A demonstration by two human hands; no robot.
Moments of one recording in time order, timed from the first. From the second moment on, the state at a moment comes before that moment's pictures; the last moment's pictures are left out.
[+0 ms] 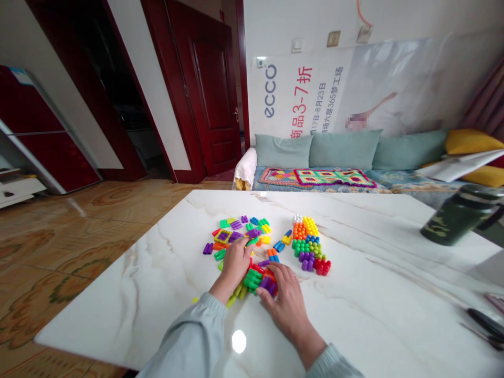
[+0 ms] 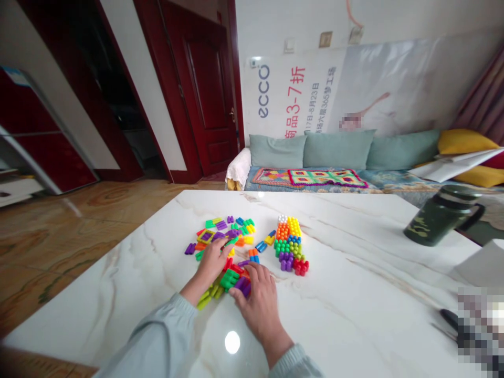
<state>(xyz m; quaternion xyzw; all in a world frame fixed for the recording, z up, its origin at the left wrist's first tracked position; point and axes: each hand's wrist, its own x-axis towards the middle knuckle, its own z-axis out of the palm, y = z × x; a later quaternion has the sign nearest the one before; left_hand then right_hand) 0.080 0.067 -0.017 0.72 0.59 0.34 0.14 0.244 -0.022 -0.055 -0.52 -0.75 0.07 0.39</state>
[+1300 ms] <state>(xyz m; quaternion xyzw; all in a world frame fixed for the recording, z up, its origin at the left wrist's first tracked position) 0.181 0.077 -0.030 0.80 0.47 0.29 0.24 0.248 -0.042 -0.046 -0.40 -0.75 0.10 0.52</state>
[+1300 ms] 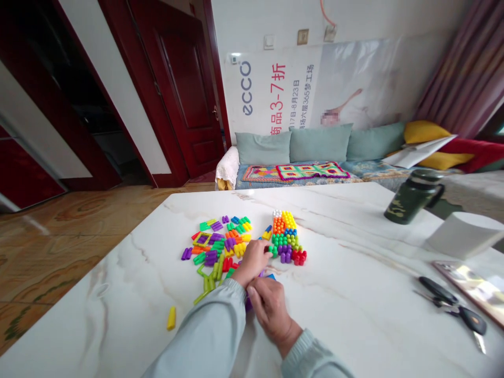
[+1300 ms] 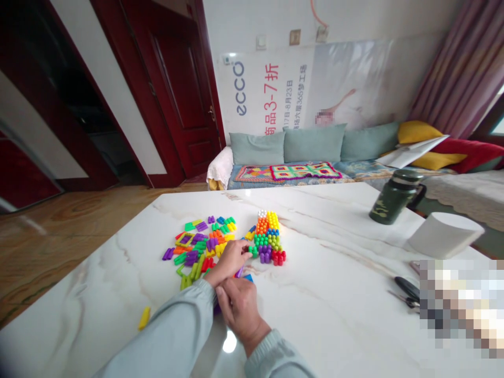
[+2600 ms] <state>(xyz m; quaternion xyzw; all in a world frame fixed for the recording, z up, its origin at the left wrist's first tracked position) 0.046 0.020 -0.047 0.77 0.54 0.32 0.12 0.226 0.039 -0.058 -0.55 -0.70 0.05 0.45</state>
